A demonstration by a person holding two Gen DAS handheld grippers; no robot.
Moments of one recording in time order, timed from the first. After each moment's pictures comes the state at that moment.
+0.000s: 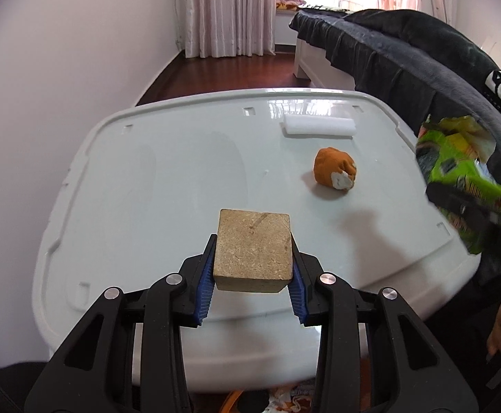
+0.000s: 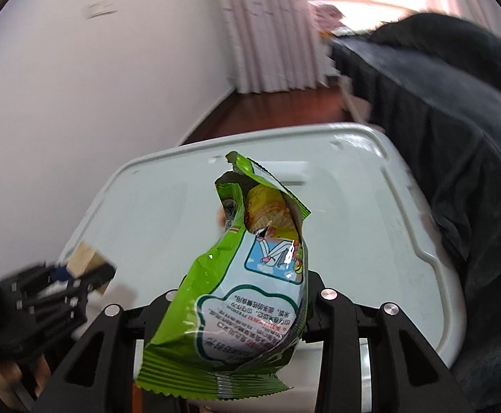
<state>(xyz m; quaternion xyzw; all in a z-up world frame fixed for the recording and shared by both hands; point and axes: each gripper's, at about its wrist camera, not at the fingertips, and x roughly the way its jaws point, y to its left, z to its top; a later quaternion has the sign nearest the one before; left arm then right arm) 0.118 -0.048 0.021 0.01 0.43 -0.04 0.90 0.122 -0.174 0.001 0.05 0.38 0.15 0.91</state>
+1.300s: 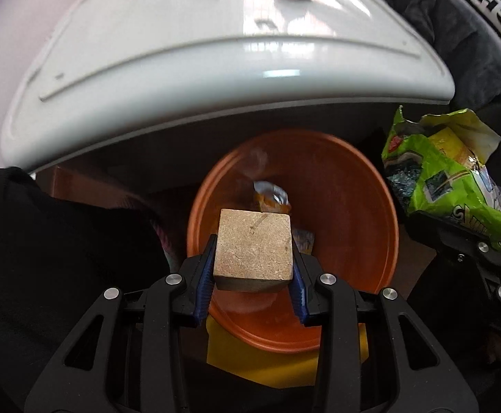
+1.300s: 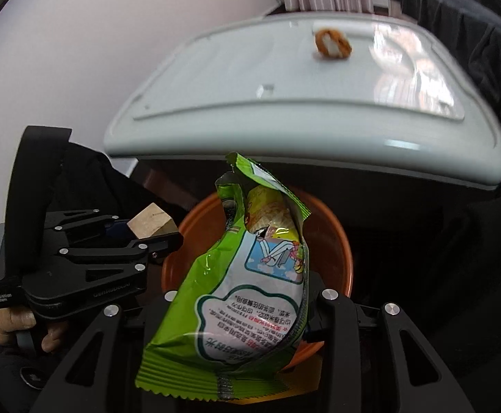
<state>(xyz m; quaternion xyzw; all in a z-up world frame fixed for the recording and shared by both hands) -0.017 -0.040 -0.062 0.01 0.62 -0.10 0.78 -0.033 -0.126 -0.060 0.03 0.55 0.21 0.81</state>
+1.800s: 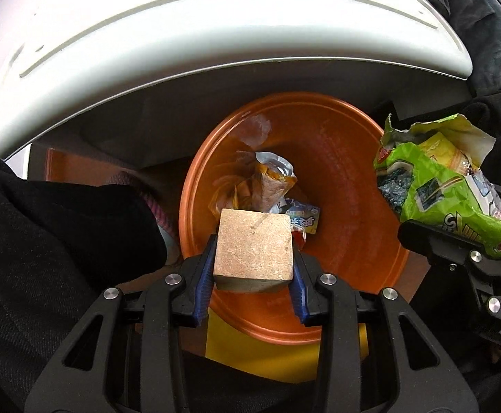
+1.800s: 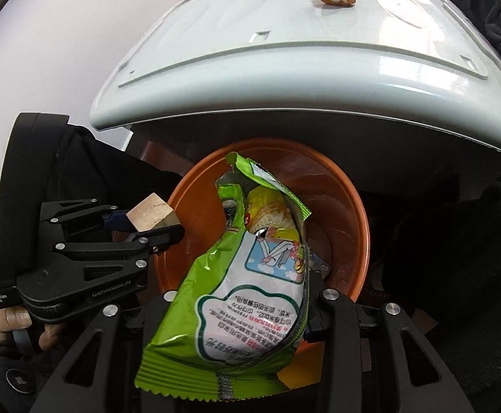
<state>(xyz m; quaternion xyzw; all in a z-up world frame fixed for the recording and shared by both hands) -0.013 -0.044 -0.085 0.02 0.66 -0.09 0.75 -0.023 -0.116 -0.088 0.03 0.61 0.22 0.76</state>
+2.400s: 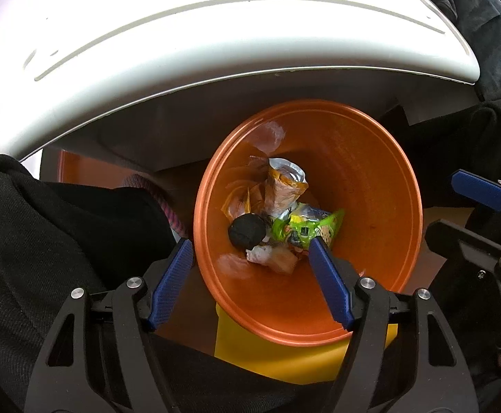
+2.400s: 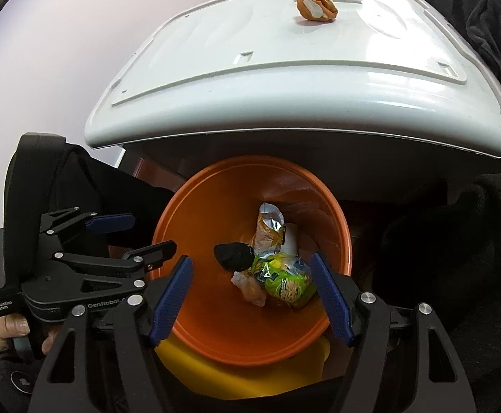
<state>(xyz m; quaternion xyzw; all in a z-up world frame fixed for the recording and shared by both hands) -0.011 -0.044 -0.081 0.03 0.65 -0.07 0.75 -0.022 -0.130 -0.077 0.04 0.59 0.20 0.78</state>
